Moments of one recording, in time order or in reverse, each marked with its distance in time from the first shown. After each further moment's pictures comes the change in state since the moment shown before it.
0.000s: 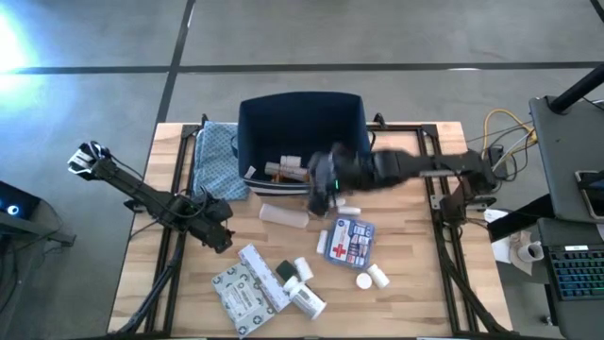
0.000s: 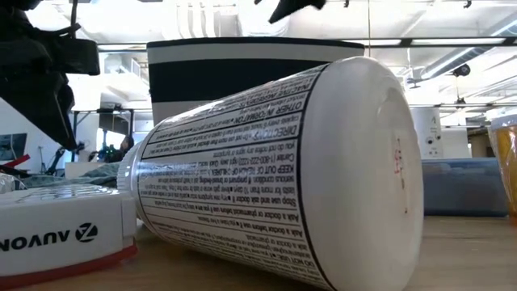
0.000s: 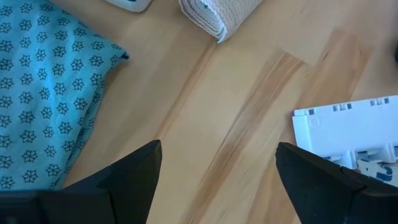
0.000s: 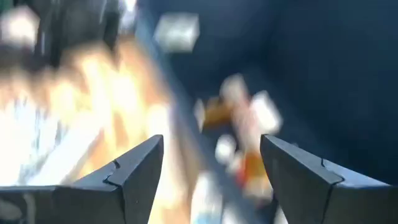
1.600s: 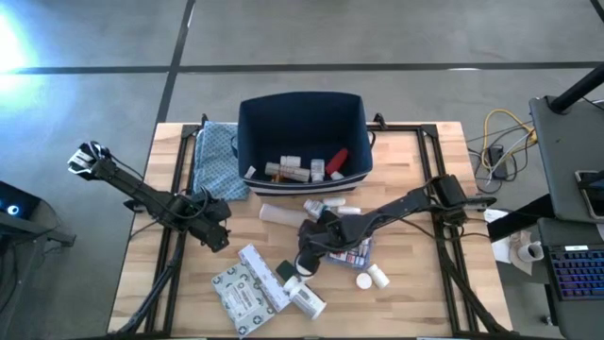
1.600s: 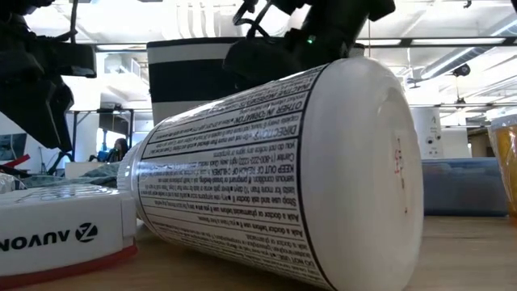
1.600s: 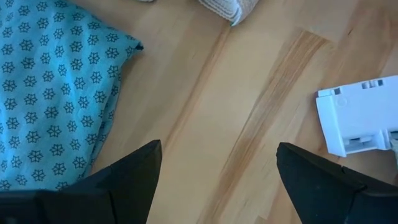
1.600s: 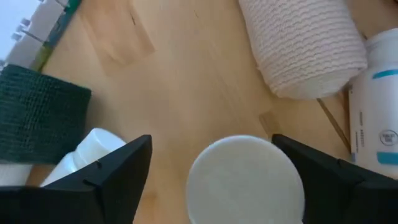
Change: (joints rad) left arm 0.000 0.000 0.000 -0.068 0.001 0.052; right arm 0.182 0.285 -0.461 0.477 -0.101 0.312
